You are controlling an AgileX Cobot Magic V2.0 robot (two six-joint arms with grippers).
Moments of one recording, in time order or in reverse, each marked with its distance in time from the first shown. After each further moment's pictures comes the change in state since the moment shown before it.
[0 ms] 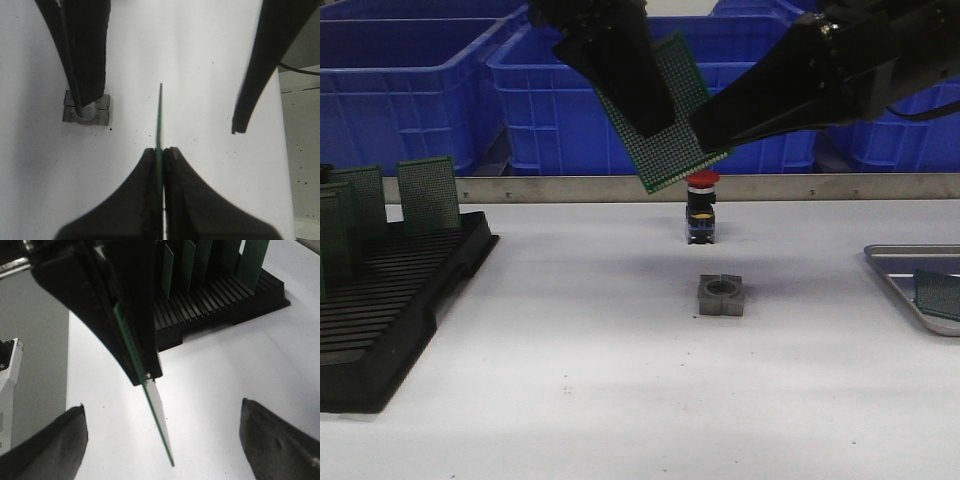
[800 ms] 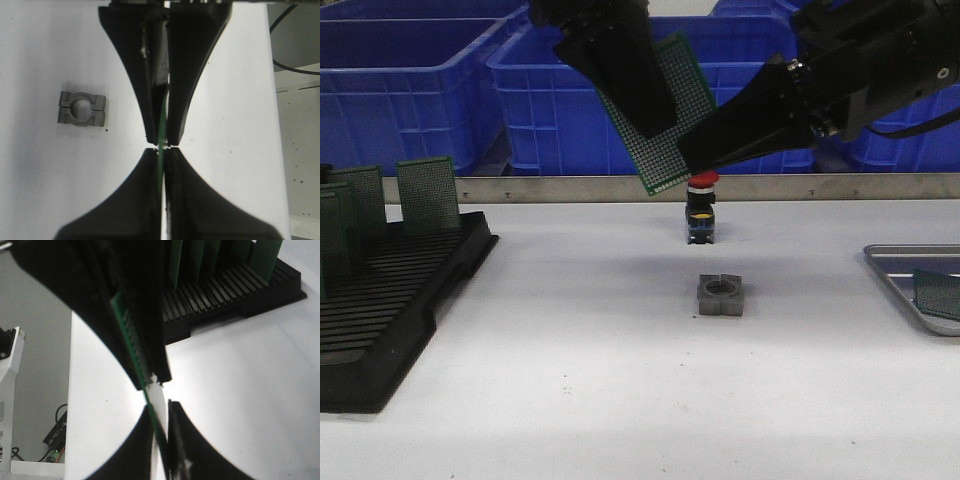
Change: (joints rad) left arm 0.000 0.000 0.000 -0.004 0.010 0.000; right arm 0.049 0.024 0.000 -0.010 -0.026 -0.023
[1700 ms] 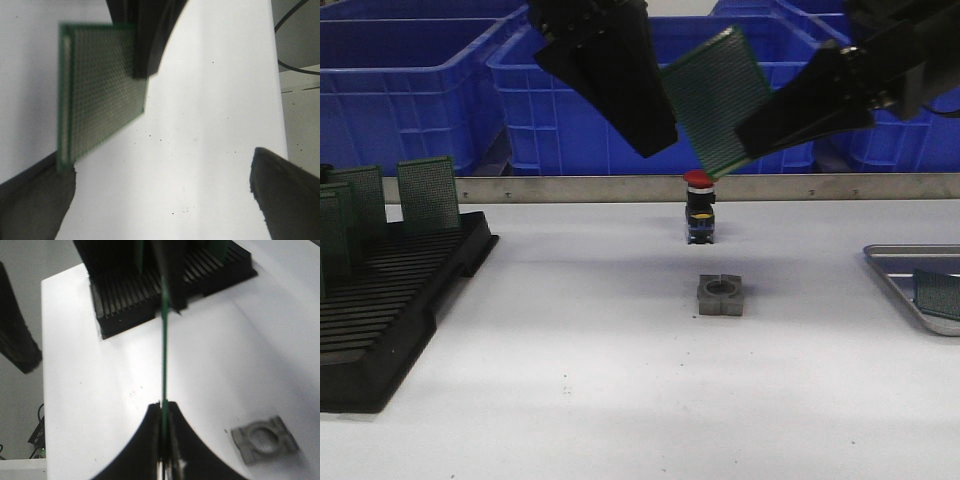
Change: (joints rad) left arm 0.000 0.000 0.001 0.004 -0.014 0.000; right arm -0.148 -0.054 -0.017 -0.120 0.004 0.134
